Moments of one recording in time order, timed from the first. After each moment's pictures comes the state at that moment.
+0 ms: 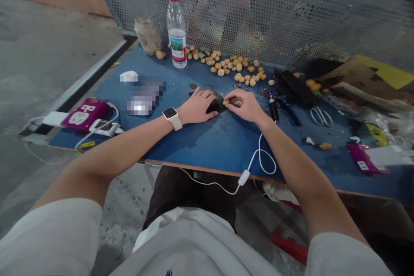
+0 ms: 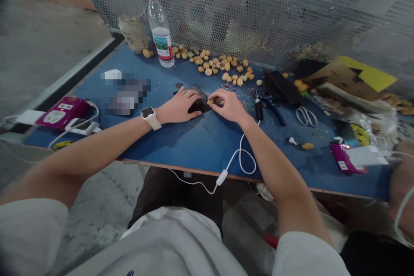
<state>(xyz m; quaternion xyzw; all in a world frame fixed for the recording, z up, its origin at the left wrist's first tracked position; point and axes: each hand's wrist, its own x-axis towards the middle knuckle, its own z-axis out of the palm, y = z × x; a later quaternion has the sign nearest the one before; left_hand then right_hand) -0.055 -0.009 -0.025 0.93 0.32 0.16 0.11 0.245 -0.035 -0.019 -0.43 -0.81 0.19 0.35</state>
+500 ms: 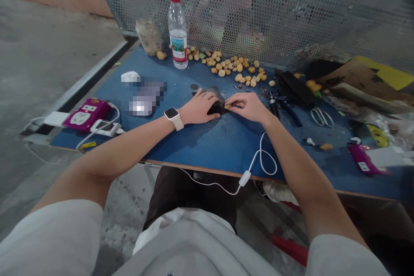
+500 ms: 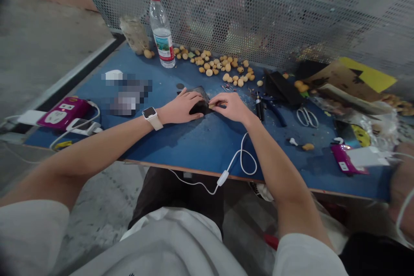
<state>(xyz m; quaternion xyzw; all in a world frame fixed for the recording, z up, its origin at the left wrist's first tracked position) -0.055 -0.007 -0.029 0.93 0.30 0.18 0.15 0.254 -0.037 -0.010 -0.42 -0.82 0.24 0.31</state>
